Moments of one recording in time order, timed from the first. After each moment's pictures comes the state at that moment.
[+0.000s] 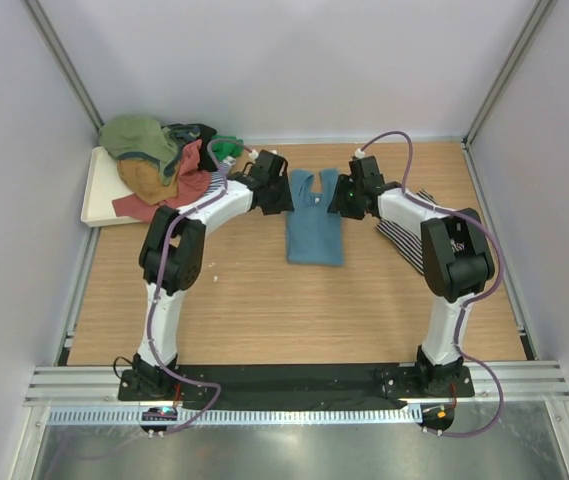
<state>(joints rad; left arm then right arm) -0.53 2.17 1.72 -0.42 0.01 -0.62 0.32 1.94 1.33 -0.24 -0.06 0.53</state>
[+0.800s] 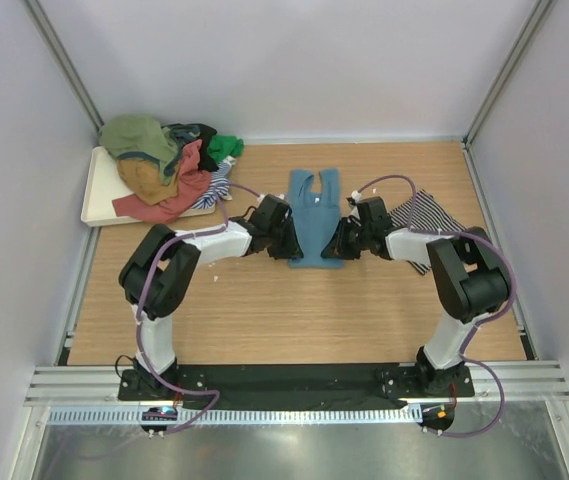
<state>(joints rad) -0.66 1.91 1.21 -0.15 0.14 -0.76 0.34 1.72 0.86 0.05 -0.42 0.60</state>
